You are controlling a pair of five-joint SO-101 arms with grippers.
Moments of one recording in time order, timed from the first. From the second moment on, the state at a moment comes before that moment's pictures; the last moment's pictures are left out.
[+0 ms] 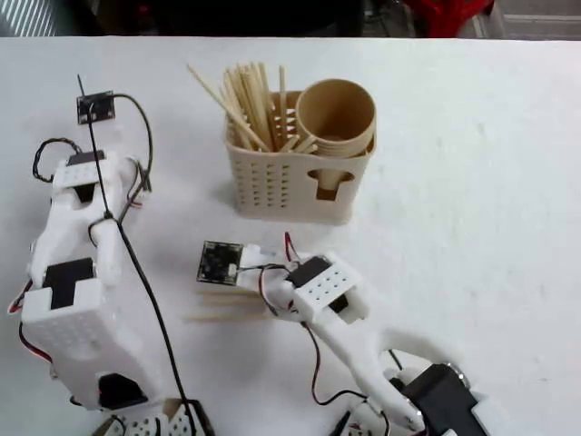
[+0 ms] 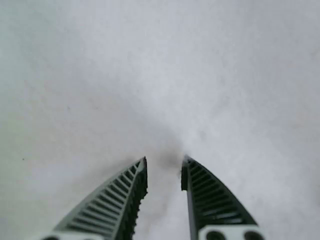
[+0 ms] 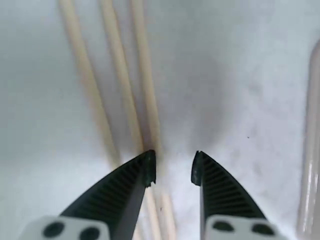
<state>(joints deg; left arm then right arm) -19.9 21.1 12.2 47.2 5.8 -39.6 -14.2 54.9 40.4 46.9</state>
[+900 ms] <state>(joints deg) -19.9 21.1 12.2 47.2 5.8 -30.6 -12.8 41.1 48.3 36.7</state>
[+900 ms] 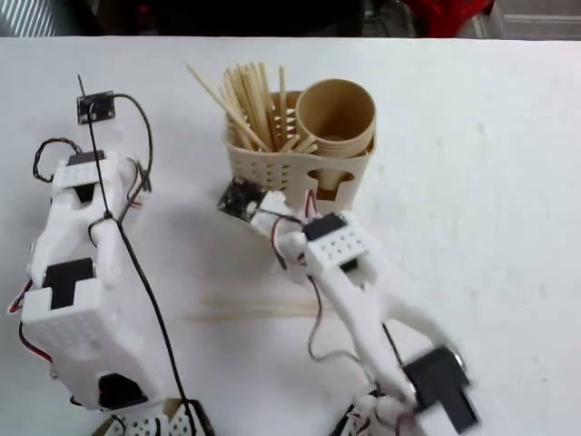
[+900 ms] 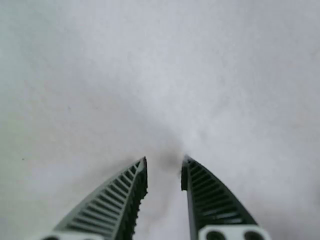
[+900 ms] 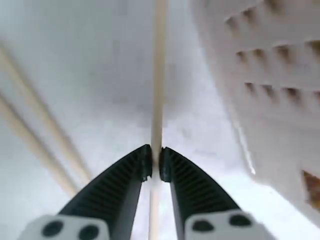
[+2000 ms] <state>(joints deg) -19.9 21.1 12.2 47.2 5.8 -31.4 -10.2 14.2 12.6 8.5</state>
